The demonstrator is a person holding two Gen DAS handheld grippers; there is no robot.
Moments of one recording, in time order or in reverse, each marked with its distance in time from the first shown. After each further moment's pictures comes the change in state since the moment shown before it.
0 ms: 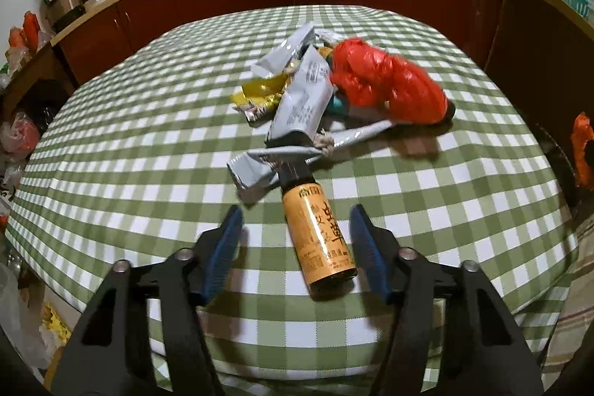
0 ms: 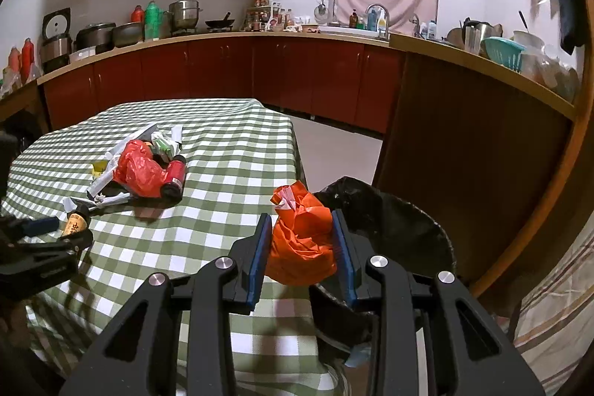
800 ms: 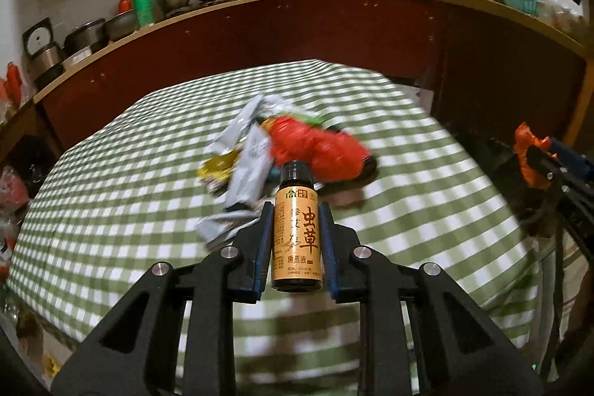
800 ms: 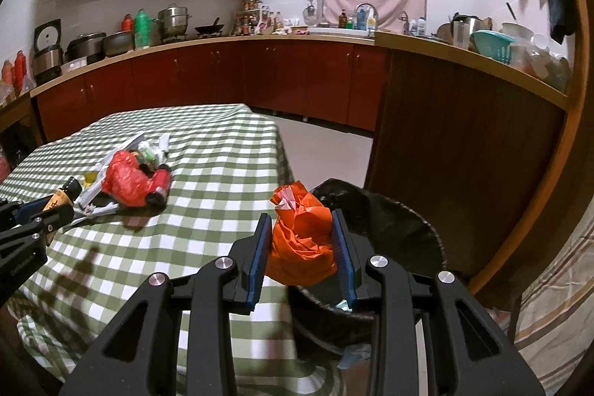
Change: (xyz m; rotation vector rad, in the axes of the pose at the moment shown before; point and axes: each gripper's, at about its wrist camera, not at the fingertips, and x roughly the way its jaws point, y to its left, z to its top) left arm -0.047 -0.039 0.014 0.130 -0.192 -0.100; right arm 0.002 -0.020 0.002 0.041 -0.012 -0.028
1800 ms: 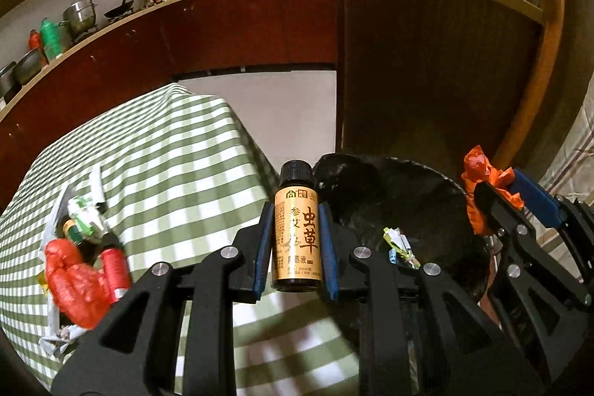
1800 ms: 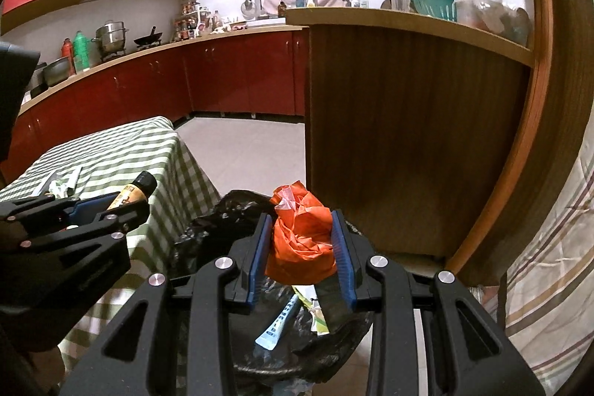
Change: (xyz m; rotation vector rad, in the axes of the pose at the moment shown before) left arm 0.097 -0.181 0.077 0.176 0.053 -0.214; right arm 0.056 -0.095 0.008 0.155 0.040 -0.136
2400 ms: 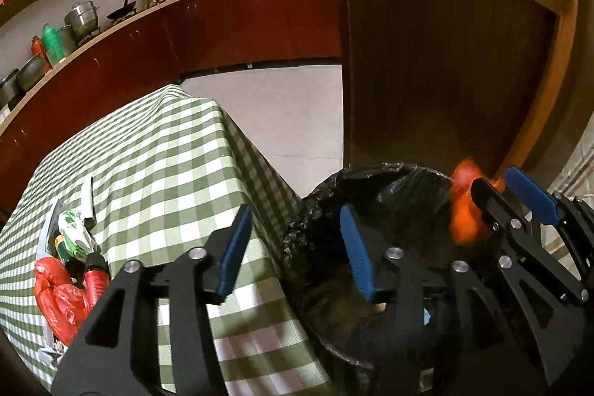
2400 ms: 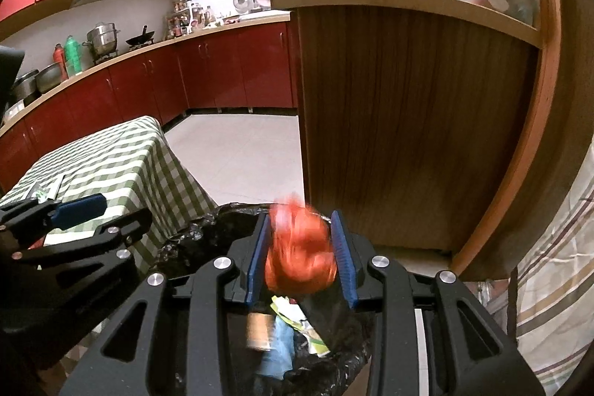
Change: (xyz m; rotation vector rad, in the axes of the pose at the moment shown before) left arm 0.029 -0.011 0.015 0.013 0.021 0.054; right arm 0.036 -0.015 0.002 0.039 0.031 0.011
